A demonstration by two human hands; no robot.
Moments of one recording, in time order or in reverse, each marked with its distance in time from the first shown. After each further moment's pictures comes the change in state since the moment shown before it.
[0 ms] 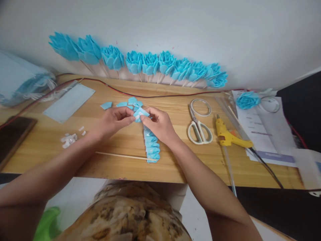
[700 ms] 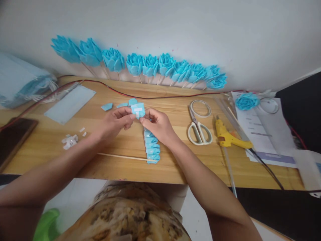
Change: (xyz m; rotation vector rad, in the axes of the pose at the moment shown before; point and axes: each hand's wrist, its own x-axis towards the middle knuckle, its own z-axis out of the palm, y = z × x) left_hand 0.000 -0.009 0.007 -0.351 0.062 -0.090; right_hand 0.002 0.004 0.003 0.037 -0.029 0.004
